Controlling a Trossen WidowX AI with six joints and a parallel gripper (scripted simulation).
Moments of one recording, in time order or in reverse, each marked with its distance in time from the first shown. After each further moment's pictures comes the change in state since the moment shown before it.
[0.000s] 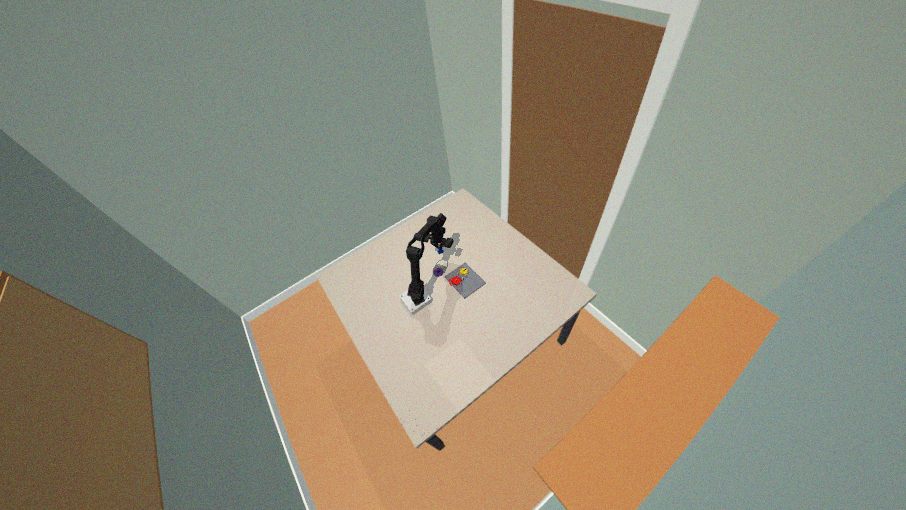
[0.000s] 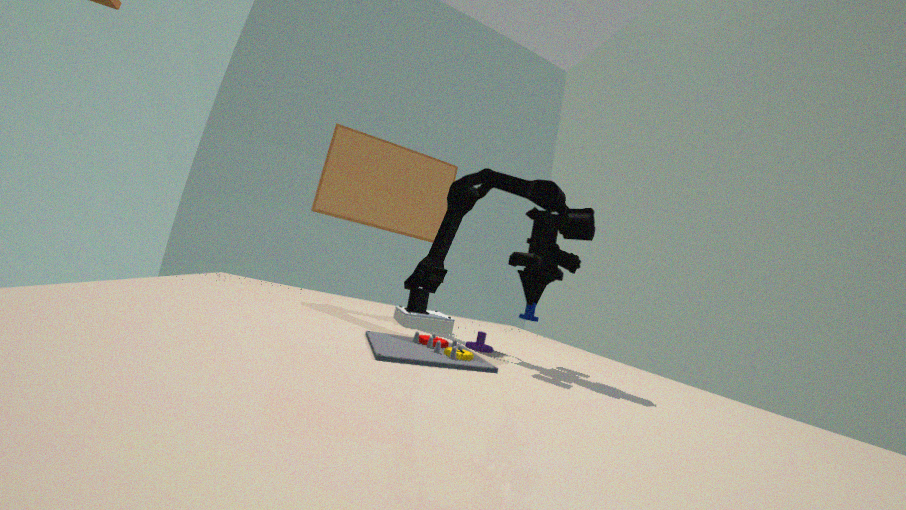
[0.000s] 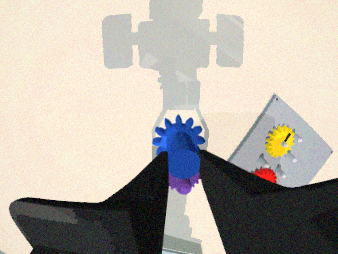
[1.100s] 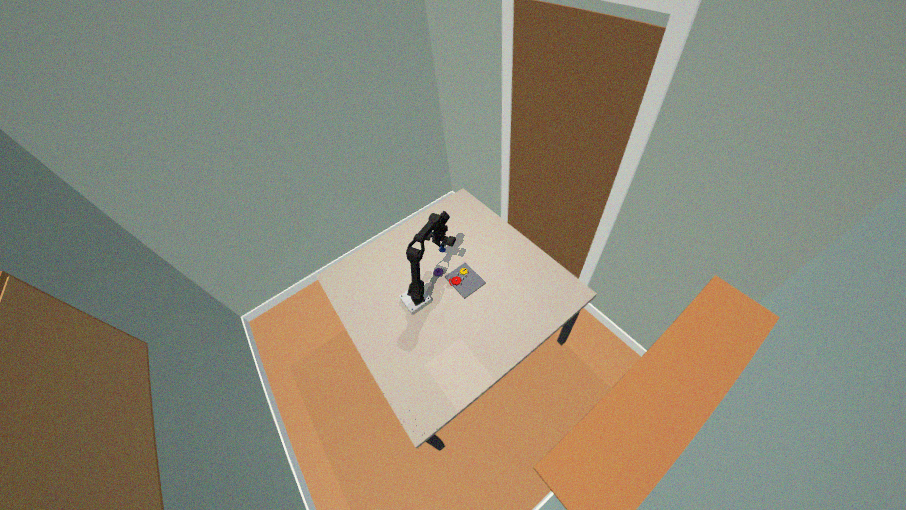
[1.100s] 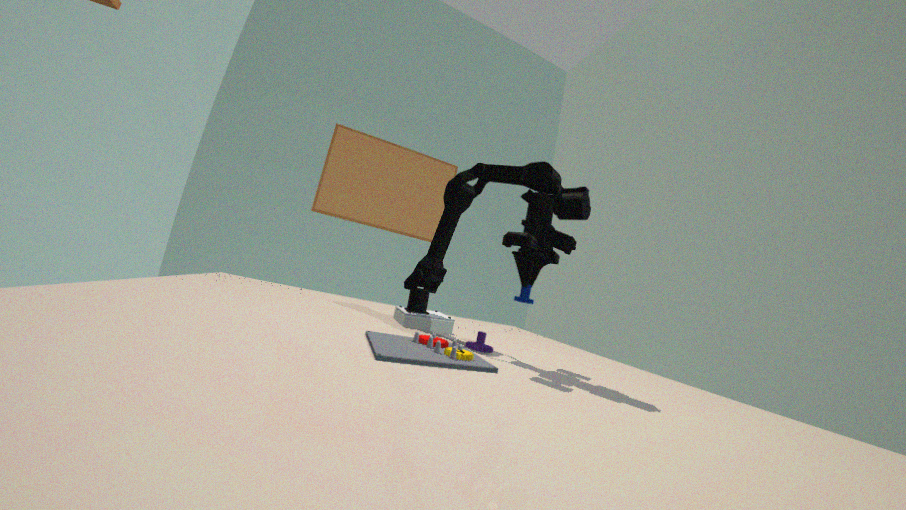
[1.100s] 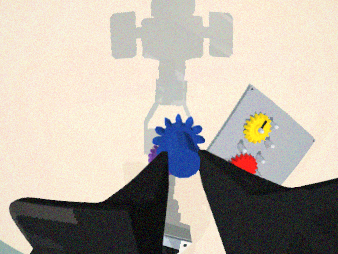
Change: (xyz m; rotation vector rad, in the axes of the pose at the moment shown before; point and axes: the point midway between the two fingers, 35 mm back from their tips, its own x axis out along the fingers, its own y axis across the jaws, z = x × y) arm -0.035 -0.023 -0.009 0.008 0.000 -0.002
